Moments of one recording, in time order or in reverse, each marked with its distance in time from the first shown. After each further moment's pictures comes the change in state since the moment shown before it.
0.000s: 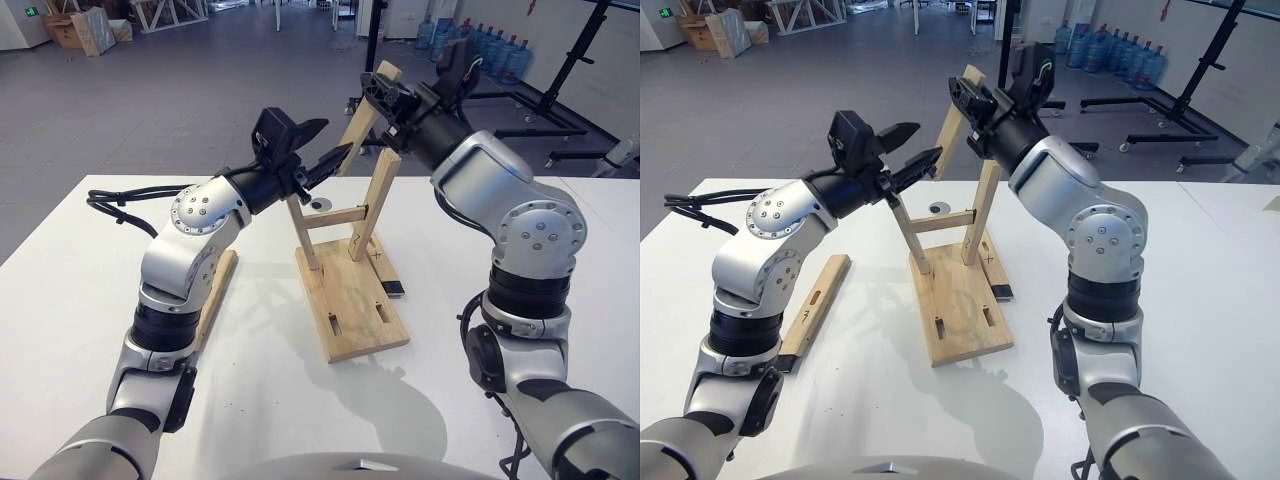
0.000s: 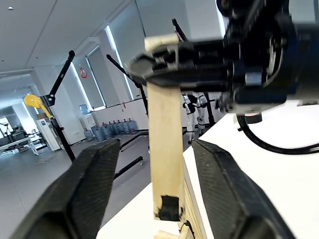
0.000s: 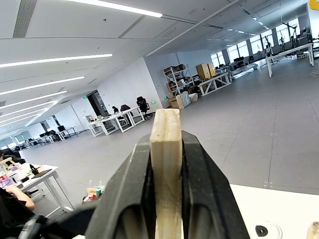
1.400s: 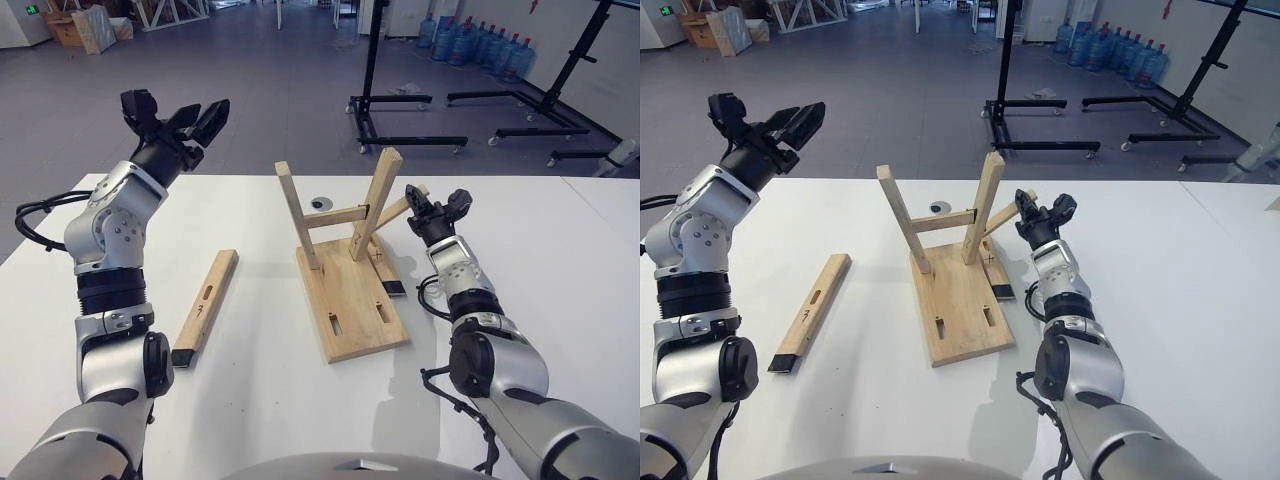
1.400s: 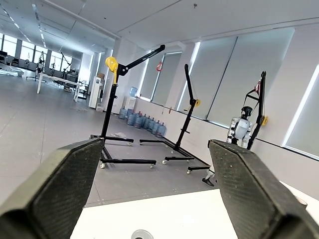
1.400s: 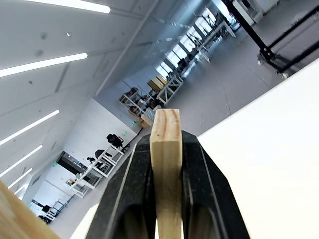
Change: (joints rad) left arm -0.102 0.113 0.404 0.541 -0.308 0.005 0.031; right arm 0.049 0.121 -0.324 1.264 -0.483 -0.769 0.805
